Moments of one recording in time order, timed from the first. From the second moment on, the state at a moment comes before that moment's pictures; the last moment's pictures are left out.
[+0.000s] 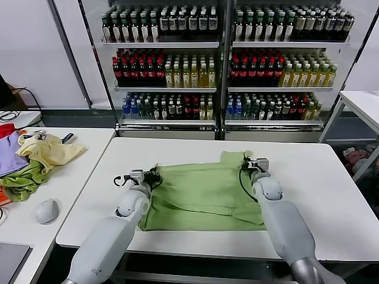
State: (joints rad) left arm 0.68 -1.21 -0.04 -1.38 -0.71 0.31 -0.32; right arm -0.61 1.28 0.28 1.17 0.41 -0.36 0.06
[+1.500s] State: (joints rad) left arm 1.09 -1.09 -0.17 -1.85 -0.60 0.38 -0.31; right arm -1.25 1.27 0.54 1.90 0.30 -0.42 0.09
